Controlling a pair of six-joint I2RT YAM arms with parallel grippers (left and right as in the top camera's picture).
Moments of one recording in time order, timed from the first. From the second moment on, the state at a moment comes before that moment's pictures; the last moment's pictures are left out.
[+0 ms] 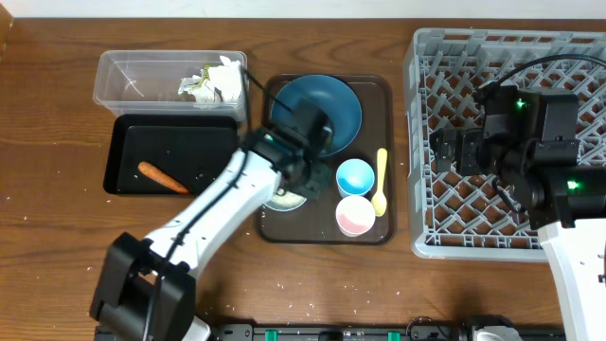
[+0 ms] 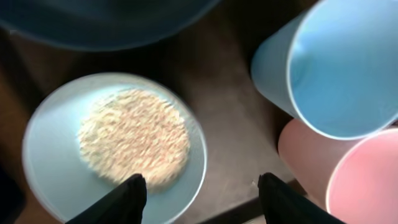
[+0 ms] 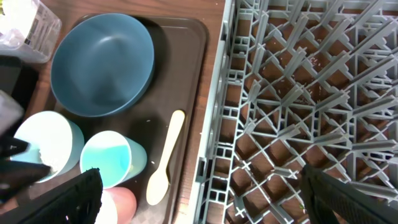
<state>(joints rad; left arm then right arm) -0.60 1.67 1.23 -0.85 0.07 -0.17 0.06 1.20 1.24 -0.90 -0.18 0.04</state>
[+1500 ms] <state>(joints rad) -0.63 1.84 1.13 -0.70 -0.05 -0.25 0.06 1.20 1.24 -0.92 -0.18 0.04</state>
